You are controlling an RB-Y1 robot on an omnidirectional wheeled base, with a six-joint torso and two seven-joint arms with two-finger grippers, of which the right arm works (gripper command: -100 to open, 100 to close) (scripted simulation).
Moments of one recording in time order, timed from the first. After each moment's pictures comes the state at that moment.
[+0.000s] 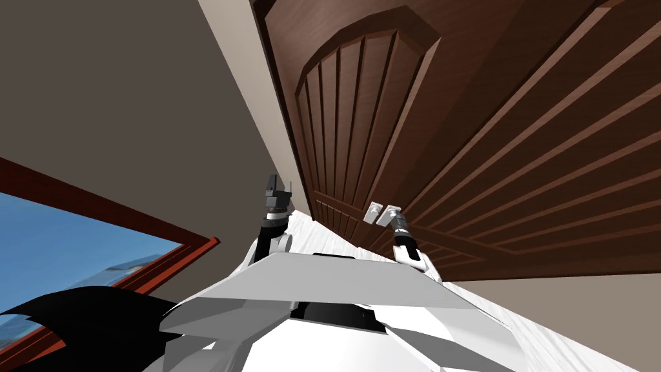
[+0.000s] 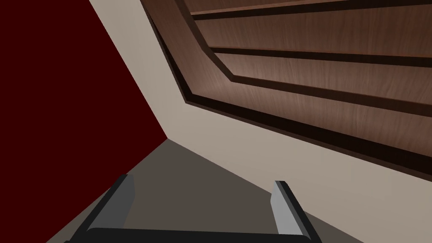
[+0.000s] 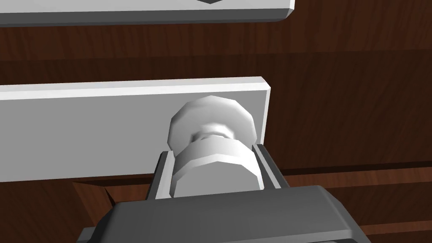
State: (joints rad) arm 0.14 -0.16 -0.34 -1.34 0.16 -0.31 -0.34
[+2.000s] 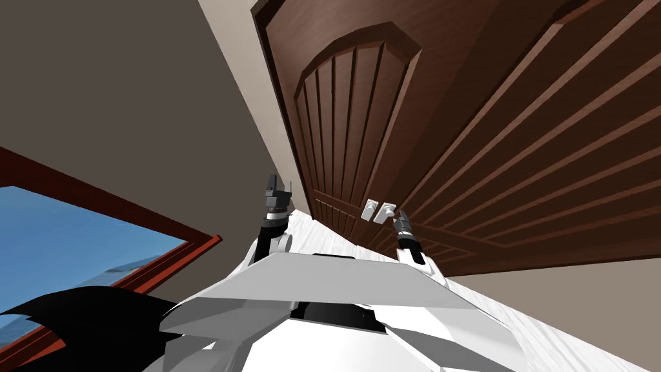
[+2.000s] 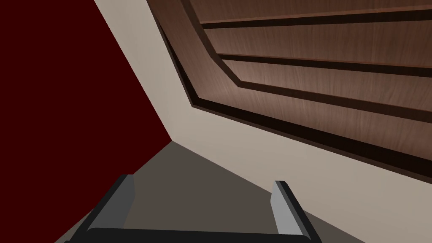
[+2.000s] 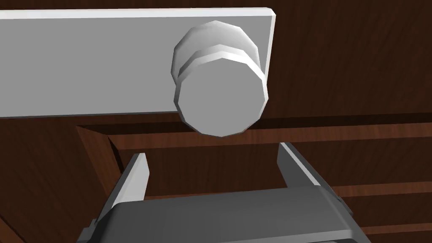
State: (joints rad) arm 0.17 -0.18 -0.35 -1.34 0.16 -0.31 -0.35
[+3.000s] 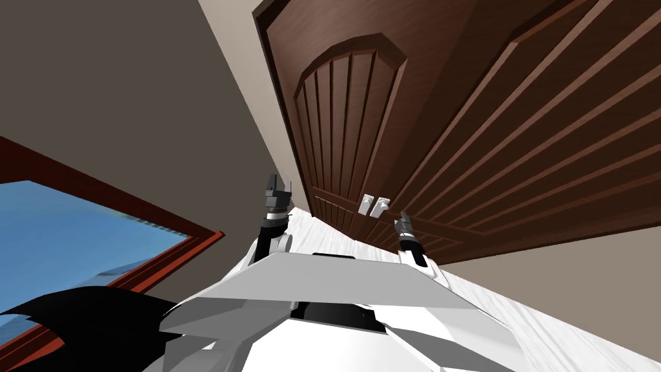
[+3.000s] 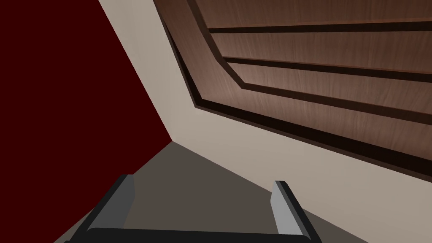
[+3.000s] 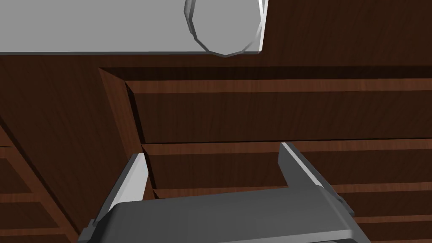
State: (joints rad) arm 0.19 -0.19 -0.35 -1.35 0.16 -0.31 -0.36
